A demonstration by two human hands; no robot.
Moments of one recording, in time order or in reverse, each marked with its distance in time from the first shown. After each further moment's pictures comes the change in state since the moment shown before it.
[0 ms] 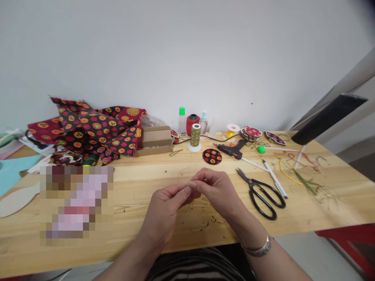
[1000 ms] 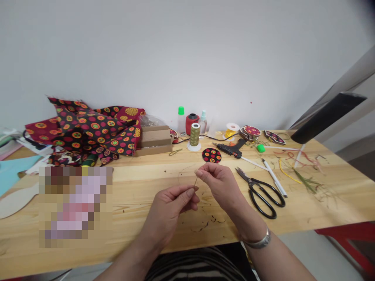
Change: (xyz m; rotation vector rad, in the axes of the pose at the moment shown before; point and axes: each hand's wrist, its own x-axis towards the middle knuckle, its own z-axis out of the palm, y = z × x) left_hand -0.004 0.003 0.003 -0.035 -0.029 -0.048; right_hand 0.008 -0.005 -0.006 -0.045 0.106 -0.014
